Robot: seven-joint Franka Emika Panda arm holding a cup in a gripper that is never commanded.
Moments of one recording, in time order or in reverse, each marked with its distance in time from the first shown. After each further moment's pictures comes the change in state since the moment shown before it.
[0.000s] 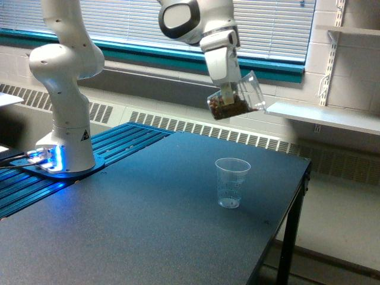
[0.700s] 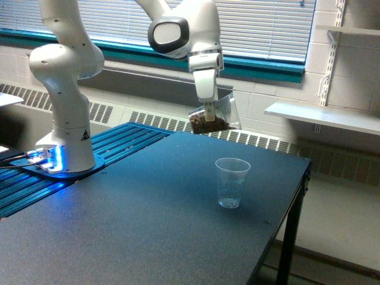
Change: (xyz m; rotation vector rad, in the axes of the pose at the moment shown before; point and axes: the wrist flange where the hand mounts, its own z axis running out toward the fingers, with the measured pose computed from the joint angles) arm -0.061 0.017 0.031 -0.078 -0.073 -0.164
